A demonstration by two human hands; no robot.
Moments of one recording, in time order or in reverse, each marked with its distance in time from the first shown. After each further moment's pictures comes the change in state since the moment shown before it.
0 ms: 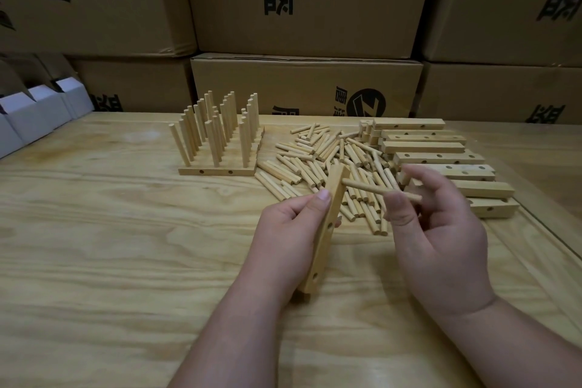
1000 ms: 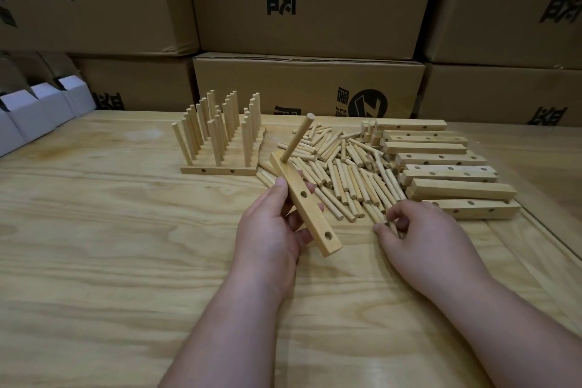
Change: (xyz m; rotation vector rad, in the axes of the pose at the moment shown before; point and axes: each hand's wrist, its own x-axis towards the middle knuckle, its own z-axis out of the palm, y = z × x) left_hand 0.014 0.003 0.000 -0.619 0.137 -0.137; right_hand 0.014 0.030 -0.006 -0.826 -0.401 0.317
